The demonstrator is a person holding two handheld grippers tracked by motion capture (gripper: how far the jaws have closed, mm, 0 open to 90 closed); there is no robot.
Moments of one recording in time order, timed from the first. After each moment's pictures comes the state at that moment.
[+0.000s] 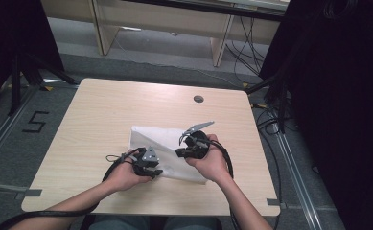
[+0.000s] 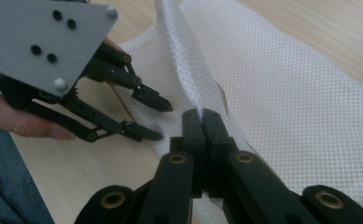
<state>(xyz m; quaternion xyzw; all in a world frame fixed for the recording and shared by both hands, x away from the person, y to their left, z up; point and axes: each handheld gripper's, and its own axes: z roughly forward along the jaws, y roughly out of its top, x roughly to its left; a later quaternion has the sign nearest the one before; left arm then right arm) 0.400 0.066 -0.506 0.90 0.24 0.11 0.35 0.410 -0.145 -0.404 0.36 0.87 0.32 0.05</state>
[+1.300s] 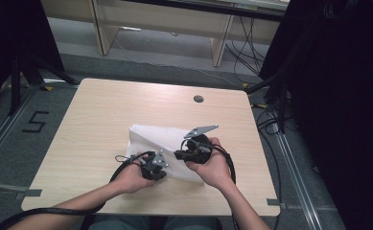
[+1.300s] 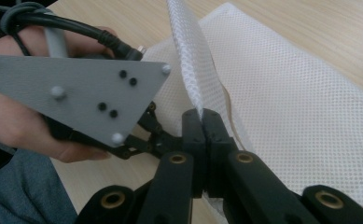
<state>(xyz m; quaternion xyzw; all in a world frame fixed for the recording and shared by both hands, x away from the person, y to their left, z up) 0.395 0.041 -0.500 0.92 0.21 0.08 0.31 0.391 -0.145 -0.391 0.35 0.86 0.36 0.05</state>
